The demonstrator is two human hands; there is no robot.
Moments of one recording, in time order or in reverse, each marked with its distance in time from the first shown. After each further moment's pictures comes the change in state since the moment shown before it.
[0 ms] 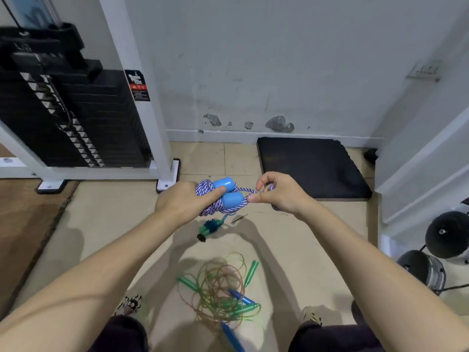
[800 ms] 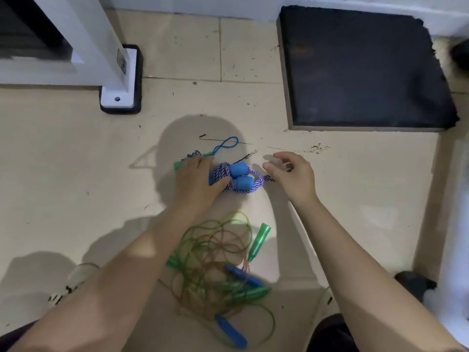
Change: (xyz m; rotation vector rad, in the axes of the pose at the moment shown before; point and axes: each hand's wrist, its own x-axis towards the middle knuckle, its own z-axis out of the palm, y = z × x) left_hand 0.116 -0.114 0.307 -0.057 -0.106 -0.001; right_hand 0.144 0.275 0.083 -0.089 0.351 0.240
